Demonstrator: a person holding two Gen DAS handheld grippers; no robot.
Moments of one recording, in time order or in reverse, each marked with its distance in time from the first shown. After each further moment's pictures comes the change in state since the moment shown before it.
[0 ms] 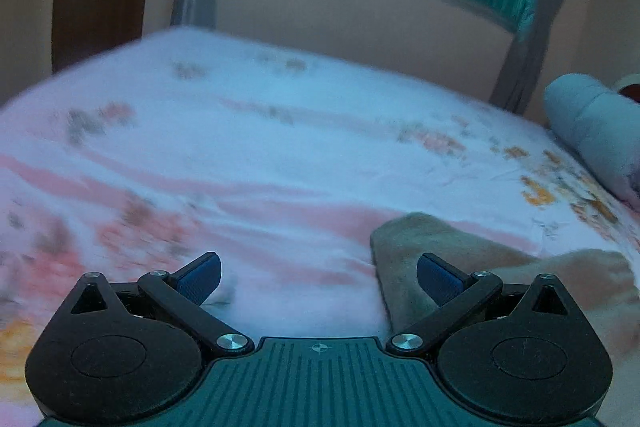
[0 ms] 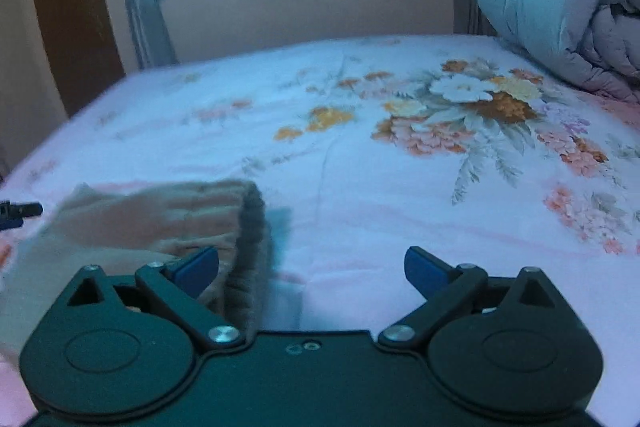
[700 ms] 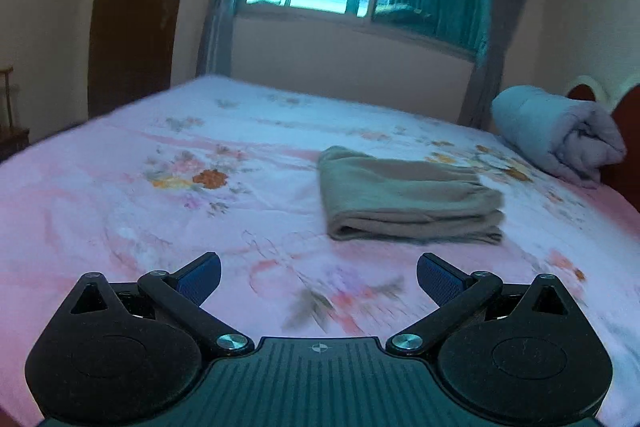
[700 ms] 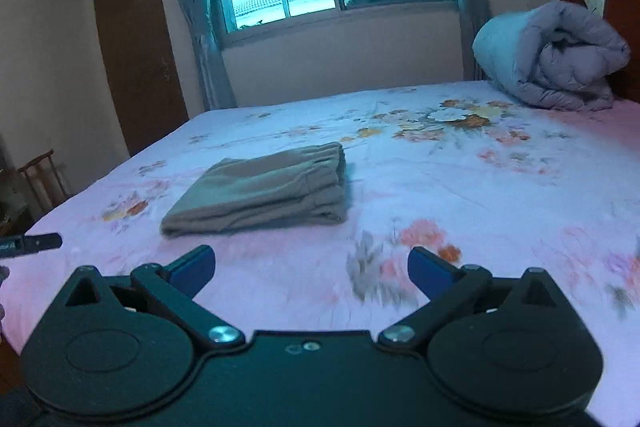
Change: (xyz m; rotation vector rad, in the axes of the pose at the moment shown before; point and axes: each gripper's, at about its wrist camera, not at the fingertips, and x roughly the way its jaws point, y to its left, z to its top) left arm -0.354 -0.046 -0.181 0.037 -0.144 0.036; right arm -0.299 0.049 -0.163 -0.044 -0.168 0.095
